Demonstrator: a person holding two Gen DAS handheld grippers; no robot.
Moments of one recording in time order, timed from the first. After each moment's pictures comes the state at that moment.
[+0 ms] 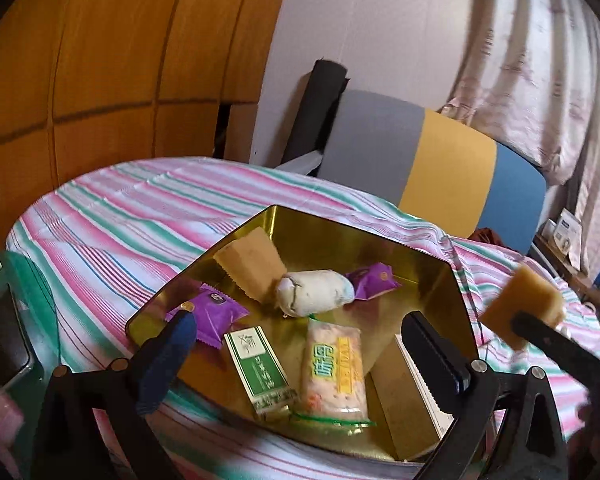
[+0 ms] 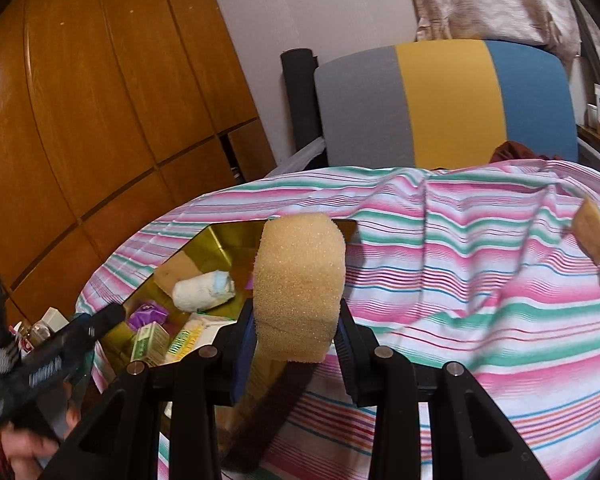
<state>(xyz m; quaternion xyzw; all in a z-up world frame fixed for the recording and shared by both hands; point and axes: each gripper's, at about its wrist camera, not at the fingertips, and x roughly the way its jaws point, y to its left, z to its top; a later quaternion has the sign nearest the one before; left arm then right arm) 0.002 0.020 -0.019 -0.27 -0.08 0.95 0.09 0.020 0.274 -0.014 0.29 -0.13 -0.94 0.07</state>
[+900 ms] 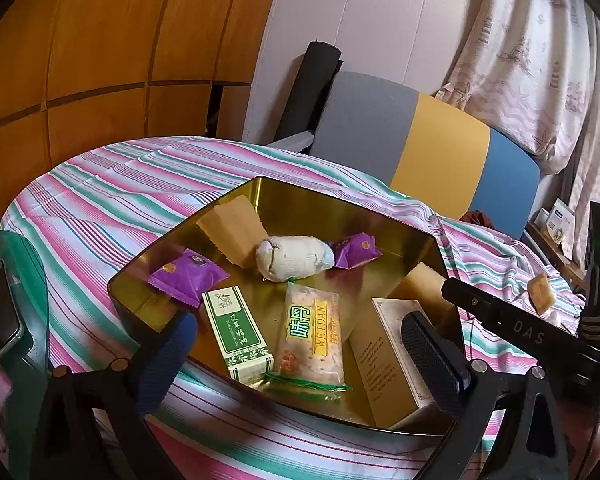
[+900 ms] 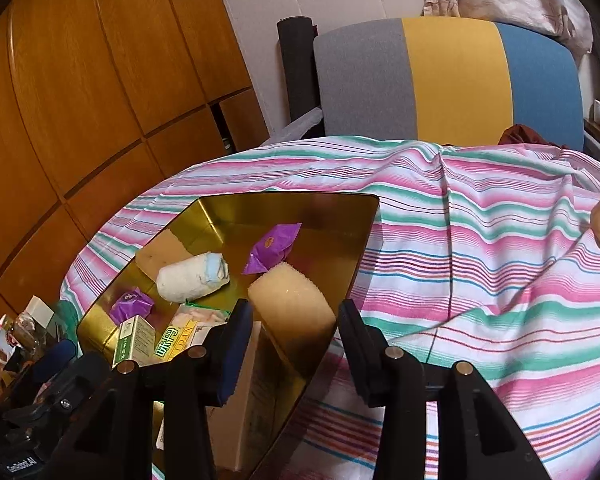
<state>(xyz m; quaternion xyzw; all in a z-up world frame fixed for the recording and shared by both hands) 0.014 0.034 -0.030 -0.31 -0.09 0.94 0.10 -0.016 0.251 -0.032 0.35 -0.12 -0.93 0.06</state>
